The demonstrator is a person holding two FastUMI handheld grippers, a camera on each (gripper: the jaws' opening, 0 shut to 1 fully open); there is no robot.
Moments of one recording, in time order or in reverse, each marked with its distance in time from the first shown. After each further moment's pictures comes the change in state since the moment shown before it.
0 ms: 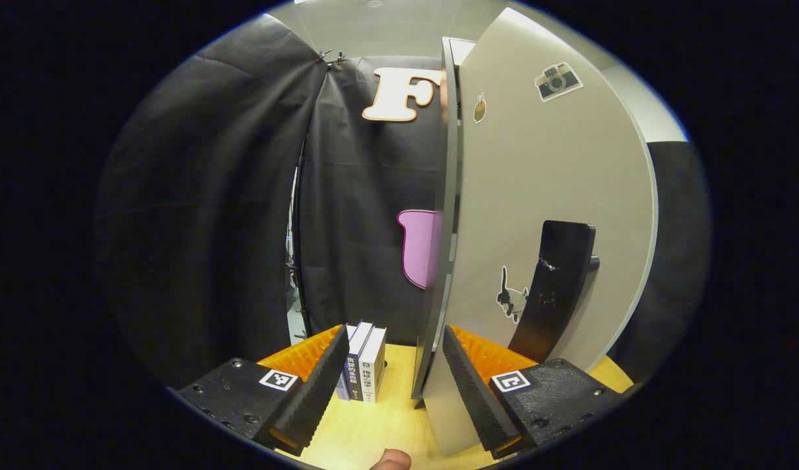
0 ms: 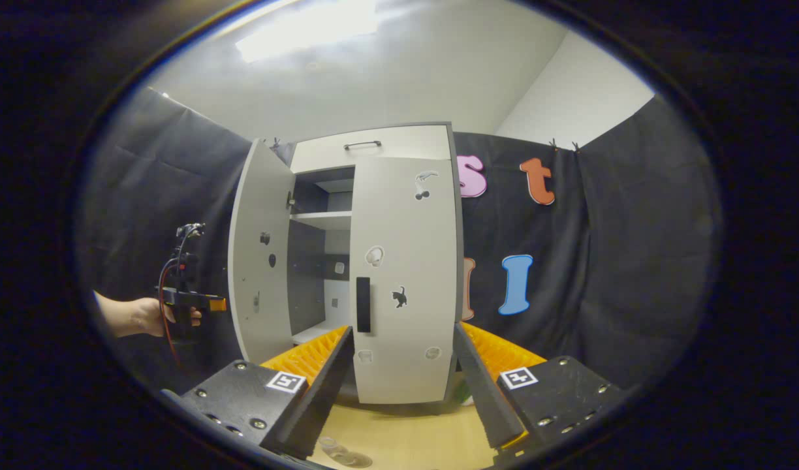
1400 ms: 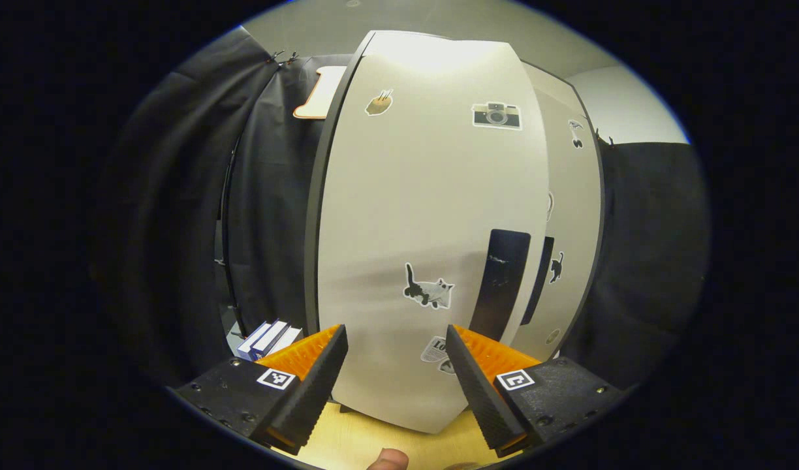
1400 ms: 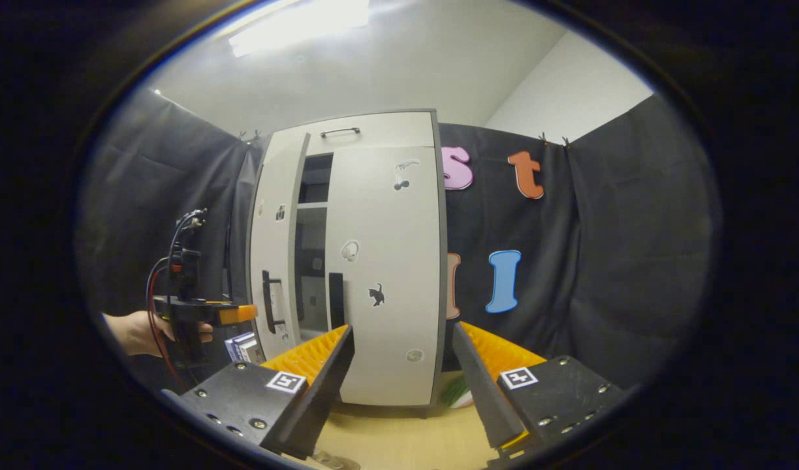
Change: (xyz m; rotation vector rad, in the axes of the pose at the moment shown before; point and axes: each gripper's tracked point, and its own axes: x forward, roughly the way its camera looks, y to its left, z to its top) left arm 0.009 -0.165 -0.002 0.005 -0.012 -0.180; right arm 0.043 -0.033 -0.005 -0.007 0.020 -0.073
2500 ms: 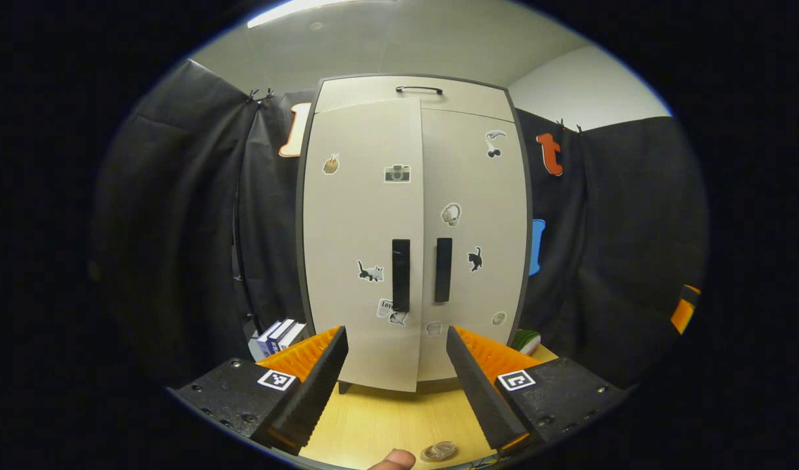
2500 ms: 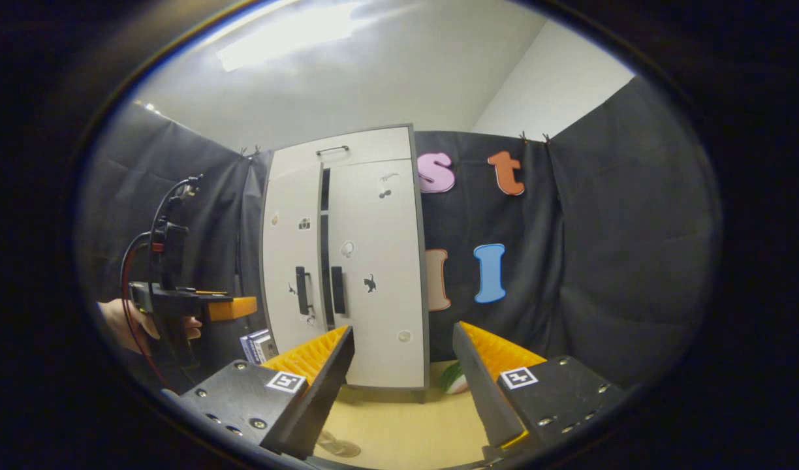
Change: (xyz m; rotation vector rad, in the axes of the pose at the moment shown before) left arm -0.141 -0.107 0.007 0.113 -0.027 0.010; right arm -0.104 -0.045 -0.002 0.065 -0.014 0.002
